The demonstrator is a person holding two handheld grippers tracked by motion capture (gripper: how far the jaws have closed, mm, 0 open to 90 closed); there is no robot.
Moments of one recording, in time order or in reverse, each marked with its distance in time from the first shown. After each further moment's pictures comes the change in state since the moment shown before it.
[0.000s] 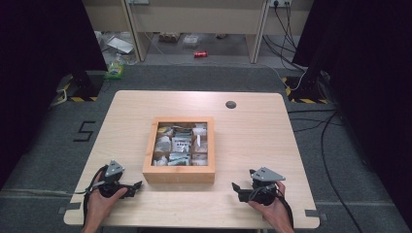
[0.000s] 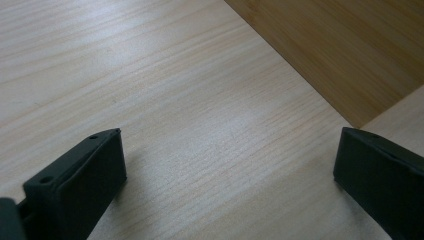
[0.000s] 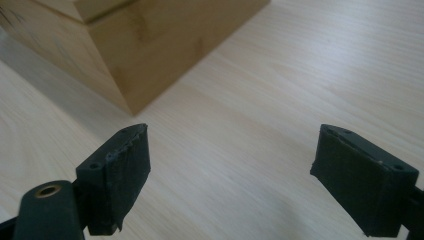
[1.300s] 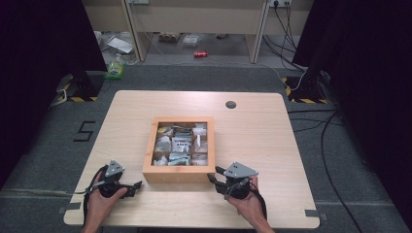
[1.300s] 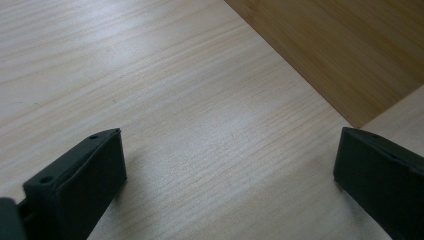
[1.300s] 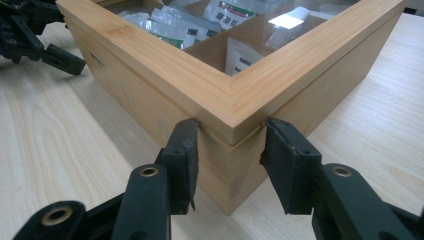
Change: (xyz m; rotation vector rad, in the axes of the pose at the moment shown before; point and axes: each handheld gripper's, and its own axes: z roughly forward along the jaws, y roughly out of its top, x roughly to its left) left arm 0.000 0.000 0.000 0.000 0.000 0.000; right arm 0.051 0.036 0.037 -0.088 0.135 -0.117
